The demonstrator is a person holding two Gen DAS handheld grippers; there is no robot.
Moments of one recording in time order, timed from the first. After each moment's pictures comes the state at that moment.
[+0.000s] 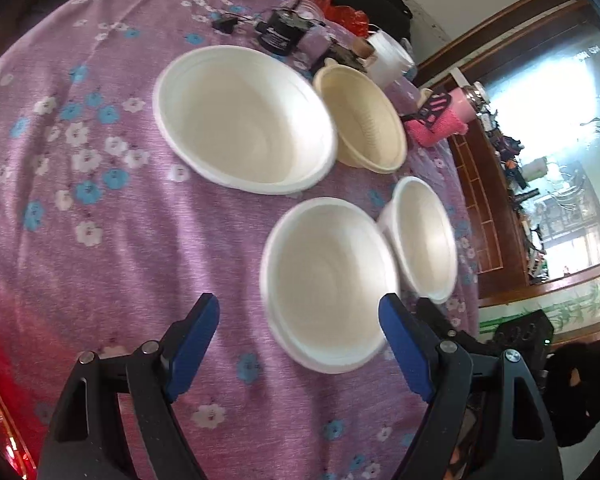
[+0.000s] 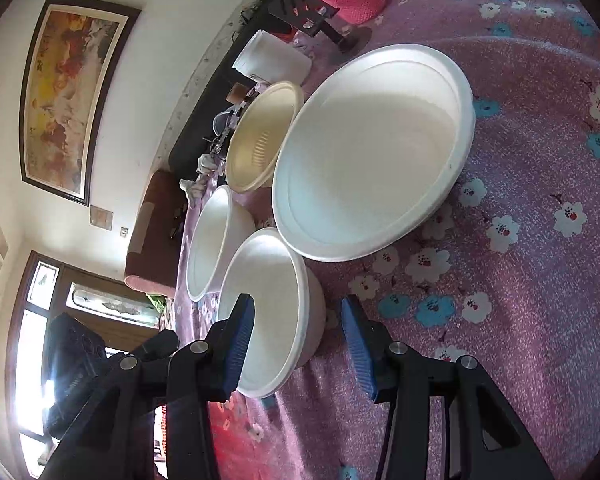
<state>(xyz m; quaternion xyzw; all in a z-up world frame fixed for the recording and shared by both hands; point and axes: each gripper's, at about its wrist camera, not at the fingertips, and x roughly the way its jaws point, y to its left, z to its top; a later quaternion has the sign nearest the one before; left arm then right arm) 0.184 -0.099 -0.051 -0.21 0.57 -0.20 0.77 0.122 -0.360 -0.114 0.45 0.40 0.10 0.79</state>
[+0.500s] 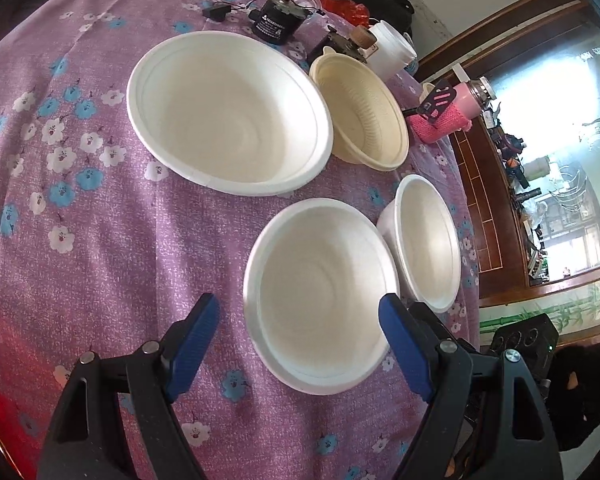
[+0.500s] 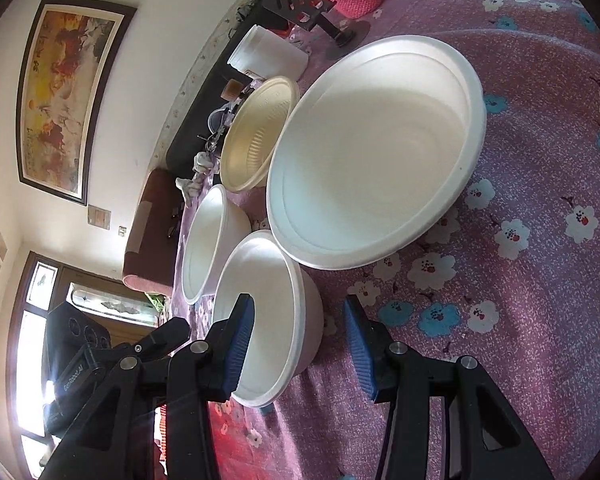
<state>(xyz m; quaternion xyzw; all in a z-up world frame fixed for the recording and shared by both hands) 0.199 -0.114 -0.065 -0.21 0.58 -0.20 0.77 0.130 -0.358 -0.118 0.45 0.41 0.10 0.79</state>
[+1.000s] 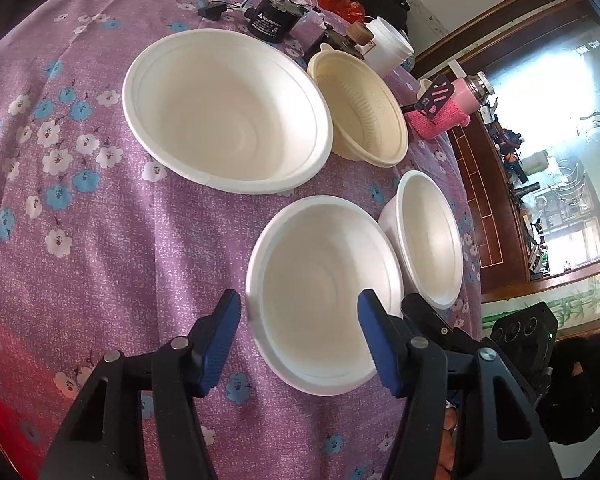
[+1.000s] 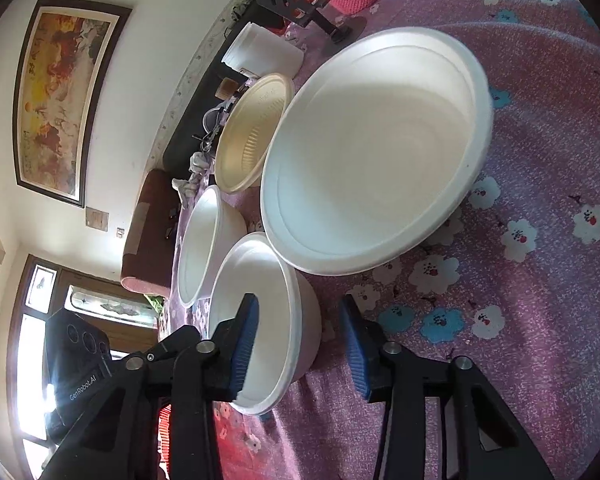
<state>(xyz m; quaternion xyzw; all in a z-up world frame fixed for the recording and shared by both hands) 0.199 -0.114 -0.069 -0.20 0.57 -0.21 0.77 0.139 -0.357 -0.124 0.46 0.41 0.09 0.78</state>
